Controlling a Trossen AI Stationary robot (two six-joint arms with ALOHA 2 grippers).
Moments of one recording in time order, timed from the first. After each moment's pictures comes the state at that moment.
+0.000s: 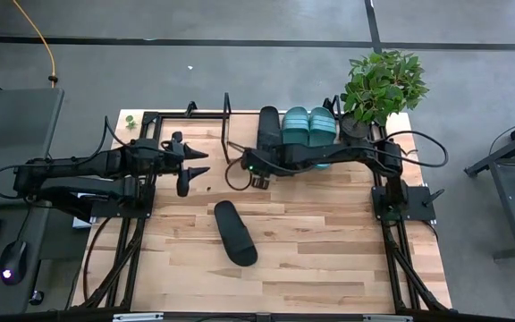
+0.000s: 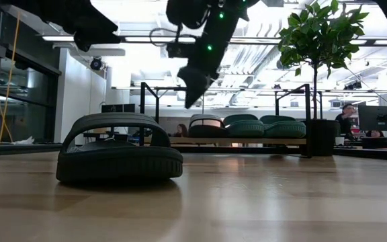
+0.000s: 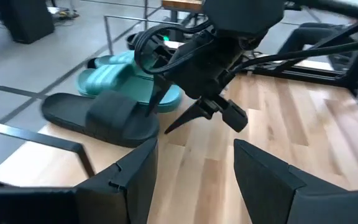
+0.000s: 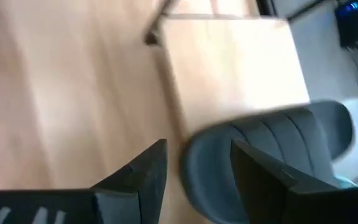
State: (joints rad) left arm 0.25 0.66 0.57 -0.24 -0.08 -0.07; right arm -0.08 2.01 1.65 -0.71 0.49 -0.04
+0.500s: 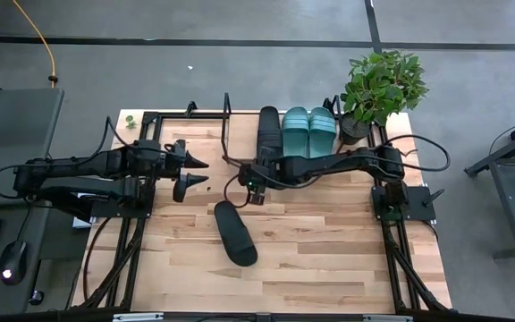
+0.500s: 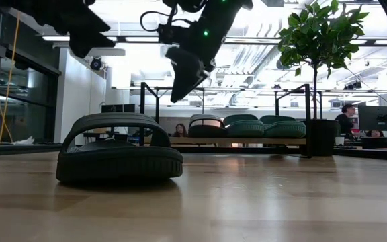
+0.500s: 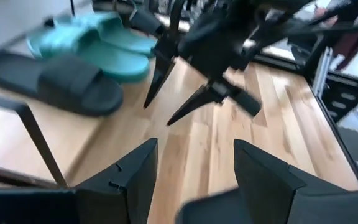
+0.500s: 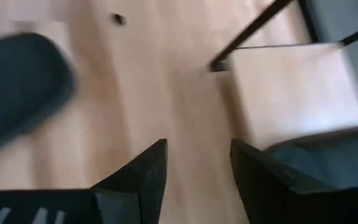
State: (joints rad) left arm 0.25 0.66 0.57 -0.31 0.05 -0.19; right arm 0.03 2.02 1.65 -0.65 0.41 0.04
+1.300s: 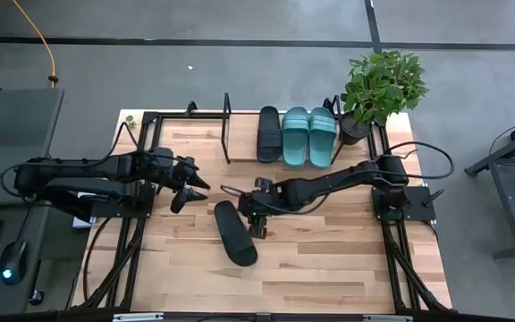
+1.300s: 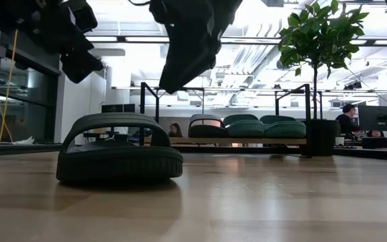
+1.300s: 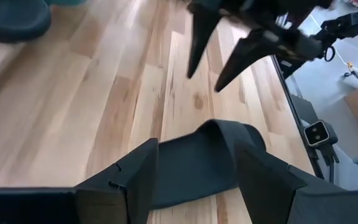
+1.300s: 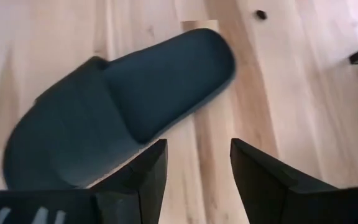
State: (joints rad) left arm 0.25 0.72 0.46 -0.28 0.30 -0.27; right arm 0.19 2.02 1.65 -0.65 0.19 0.22
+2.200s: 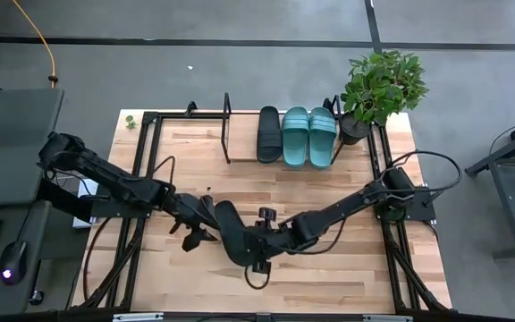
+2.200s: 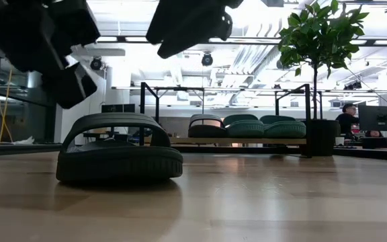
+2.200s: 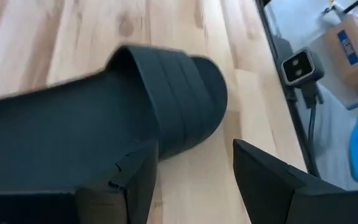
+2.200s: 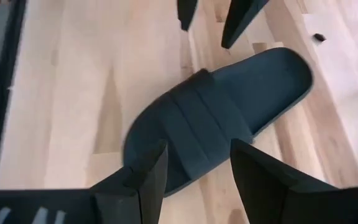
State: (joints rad) left arm -0.23 1.21 0.46 0.07 0.11 -0.48; right arm 0.42 2.02 1.65 -0.56 0.33 0.40
